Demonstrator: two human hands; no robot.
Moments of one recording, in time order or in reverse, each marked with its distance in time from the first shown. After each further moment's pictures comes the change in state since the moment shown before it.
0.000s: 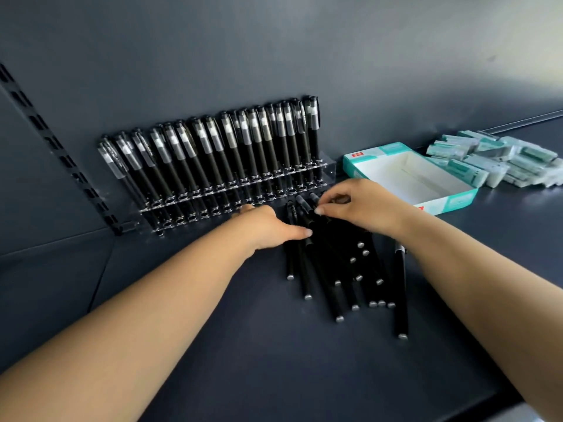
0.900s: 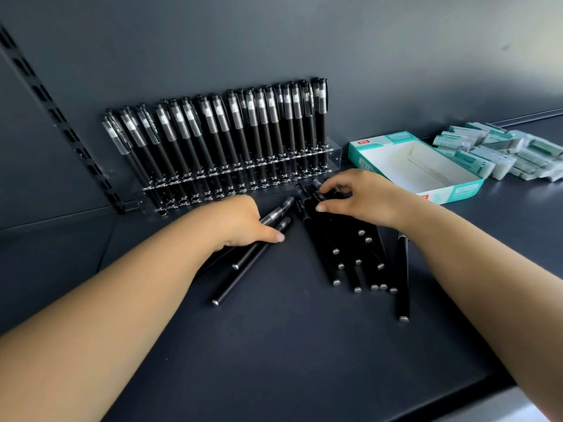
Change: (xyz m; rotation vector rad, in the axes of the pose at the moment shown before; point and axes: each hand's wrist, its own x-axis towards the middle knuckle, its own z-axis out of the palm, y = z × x) left_hand -0.032 -0.024 -0.018 0.218 0.020 0.050; right_hand -0.010 -0.009 0.001 -0.058 -0.058 -0.013
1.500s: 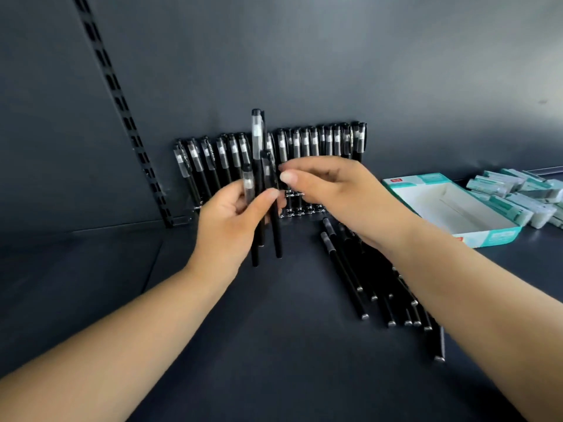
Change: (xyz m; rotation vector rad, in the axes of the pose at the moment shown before) left_hand -0.034 -0.033 0.003 -1.237 0.703 0.502; right_hand -0.009 -0.110 -0.004 0.698 0.033 -0.283
